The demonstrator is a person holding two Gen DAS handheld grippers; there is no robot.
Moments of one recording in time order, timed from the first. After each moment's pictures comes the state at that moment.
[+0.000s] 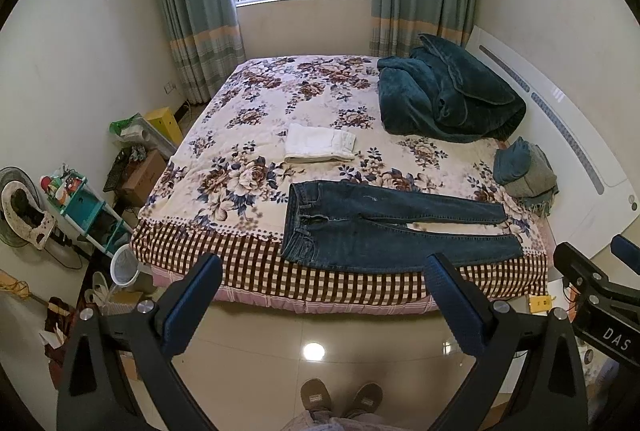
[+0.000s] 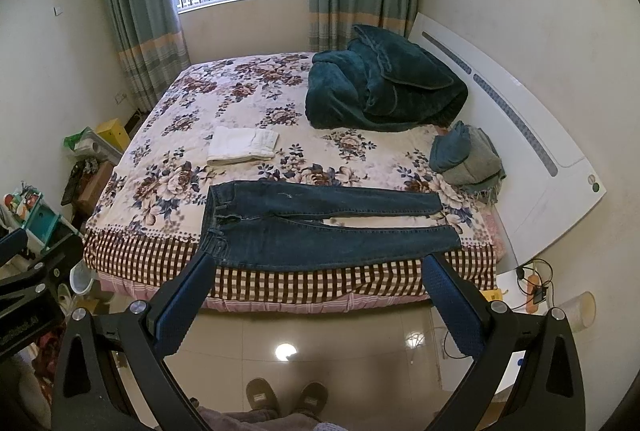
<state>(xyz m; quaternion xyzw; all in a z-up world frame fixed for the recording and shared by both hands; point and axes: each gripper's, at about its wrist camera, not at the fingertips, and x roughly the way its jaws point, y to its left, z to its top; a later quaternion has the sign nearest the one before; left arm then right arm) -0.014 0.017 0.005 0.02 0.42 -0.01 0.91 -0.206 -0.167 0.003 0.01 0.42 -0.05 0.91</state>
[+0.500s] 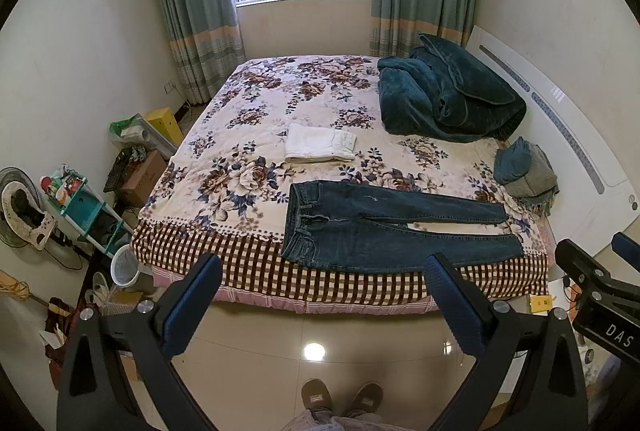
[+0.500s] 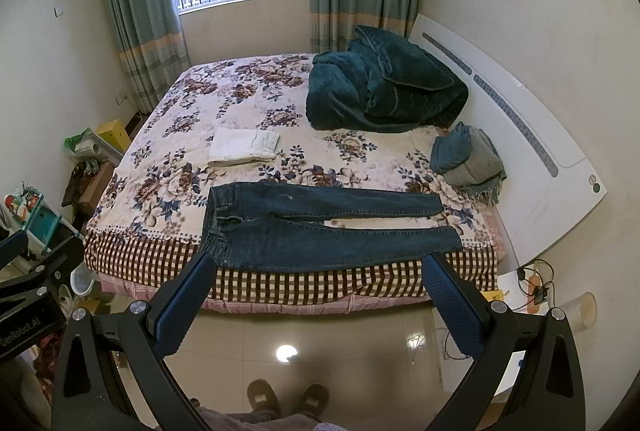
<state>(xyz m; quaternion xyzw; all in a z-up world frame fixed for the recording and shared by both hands) -0.014 0.018 0.005 0.02 0.42 -0.01 0.91 -0.206 -0.160 -0.004 0.01 0.42 -0.05 0.91</state>
